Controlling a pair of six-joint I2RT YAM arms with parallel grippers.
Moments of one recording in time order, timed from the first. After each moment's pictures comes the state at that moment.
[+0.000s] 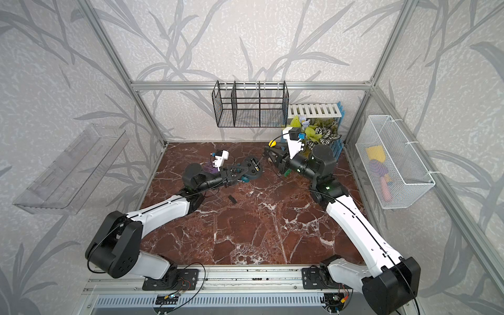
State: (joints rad) left arm -0.43 1.48 0.79 0.76 0.81 -1.21; right arm 0.40 1.18 1.11 0.13 -0.54 0.17
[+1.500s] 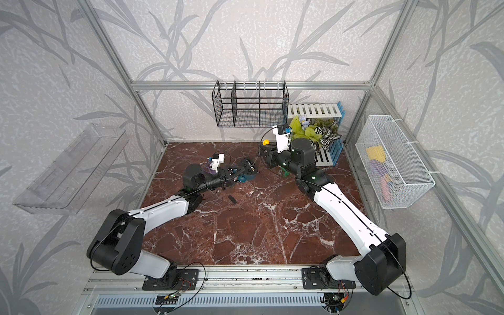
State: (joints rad) left arm -0.39 1.49 0.76 0.69 0.75 -1.27; right arm 0.53 1.32 1.23 -0.06 -0.26 0.26
